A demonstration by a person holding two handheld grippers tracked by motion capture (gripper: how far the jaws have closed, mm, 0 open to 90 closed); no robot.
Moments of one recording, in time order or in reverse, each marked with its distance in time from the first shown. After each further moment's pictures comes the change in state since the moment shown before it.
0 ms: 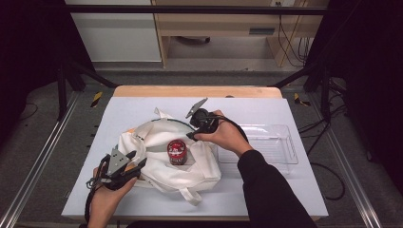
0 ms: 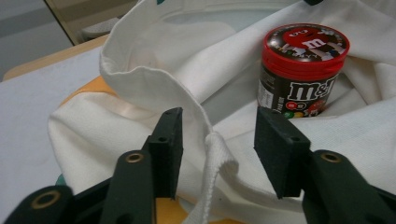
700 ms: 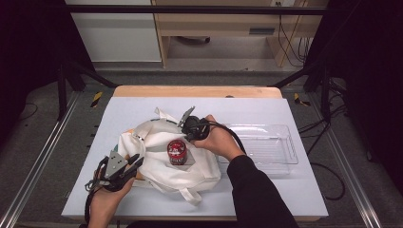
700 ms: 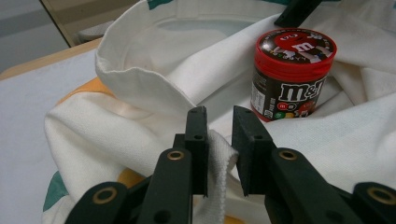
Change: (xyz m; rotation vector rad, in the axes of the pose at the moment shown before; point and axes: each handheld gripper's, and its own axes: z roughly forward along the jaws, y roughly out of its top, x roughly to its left) left arm -0.001 -0.003 -0.006 -0.016 -0.013 -0.016; right arm 0.023 0.006 0.020 0.092 -0.066 -0.083
